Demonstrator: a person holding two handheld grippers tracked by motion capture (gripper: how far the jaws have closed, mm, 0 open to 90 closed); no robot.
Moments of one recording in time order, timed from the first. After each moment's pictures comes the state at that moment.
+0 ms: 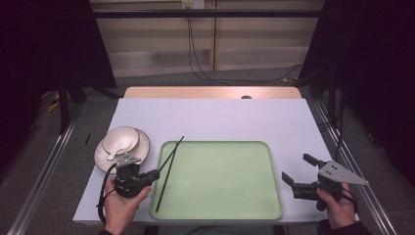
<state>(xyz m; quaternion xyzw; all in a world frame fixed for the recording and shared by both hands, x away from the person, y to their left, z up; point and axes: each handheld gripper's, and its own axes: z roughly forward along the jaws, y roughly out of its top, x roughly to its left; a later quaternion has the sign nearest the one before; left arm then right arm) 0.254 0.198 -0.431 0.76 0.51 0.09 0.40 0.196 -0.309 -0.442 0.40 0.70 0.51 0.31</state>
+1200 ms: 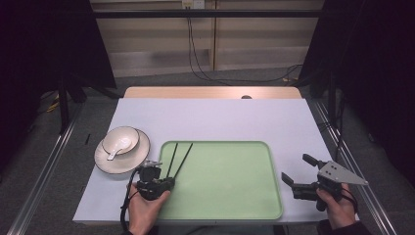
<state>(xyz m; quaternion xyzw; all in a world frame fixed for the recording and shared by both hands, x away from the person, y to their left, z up) 0.260 0.158 -0.464 0.76 0.55 0.06 0.34 0.195 -0.309 -0.443 0.39 0.70 0.51 0.31</state>
